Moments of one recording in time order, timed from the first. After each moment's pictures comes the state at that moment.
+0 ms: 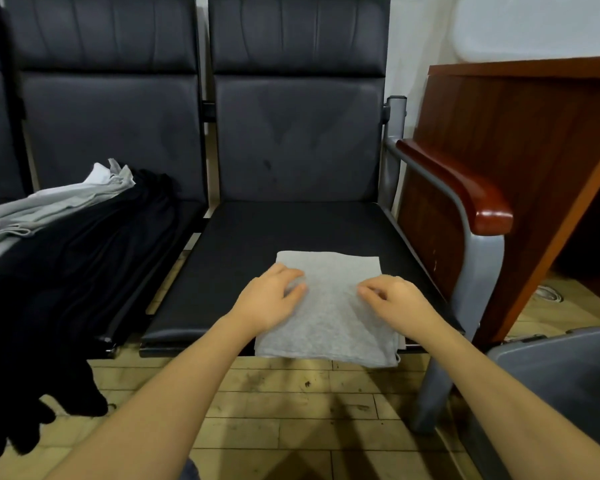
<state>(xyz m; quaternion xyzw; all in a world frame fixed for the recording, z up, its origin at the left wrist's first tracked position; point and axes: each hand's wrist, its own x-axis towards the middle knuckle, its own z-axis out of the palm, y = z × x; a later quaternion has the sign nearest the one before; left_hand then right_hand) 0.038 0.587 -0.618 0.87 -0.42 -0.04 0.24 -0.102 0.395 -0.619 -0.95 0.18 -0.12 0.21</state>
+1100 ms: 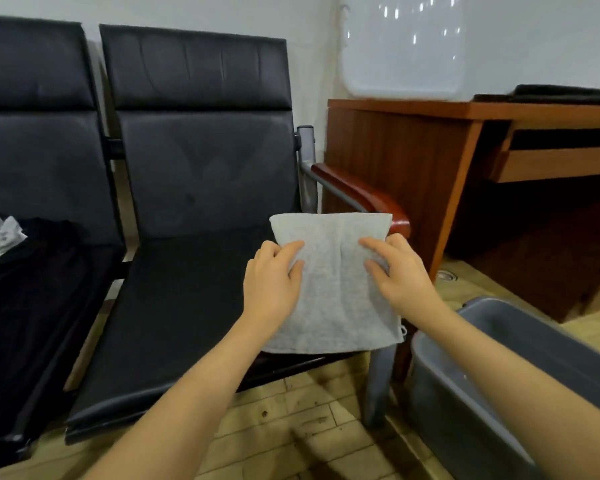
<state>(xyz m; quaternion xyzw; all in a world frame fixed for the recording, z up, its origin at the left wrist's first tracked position) -0.011 0.521 -0.557 0.76 -0.48 0.15 0.41 -0.169 0.392 -0.541 -0.90 0.23 -0.35 0.14</state>
